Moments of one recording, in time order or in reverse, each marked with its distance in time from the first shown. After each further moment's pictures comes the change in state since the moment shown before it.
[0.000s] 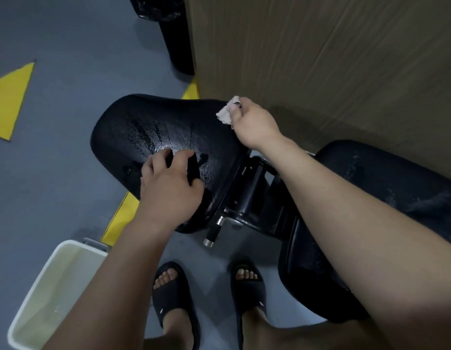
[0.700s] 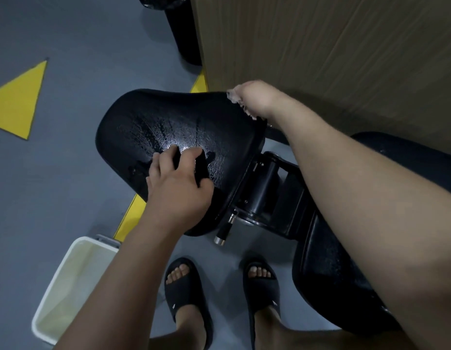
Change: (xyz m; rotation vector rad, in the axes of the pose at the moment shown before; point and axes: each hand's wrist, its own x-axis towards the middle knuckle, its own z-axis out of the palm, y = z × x) left_hand 0.001 0.005 0.003 -0.019 -0.044 -0.036; right_hand 0.037 -0.017 -0.018 0.159 -0.291 0.159
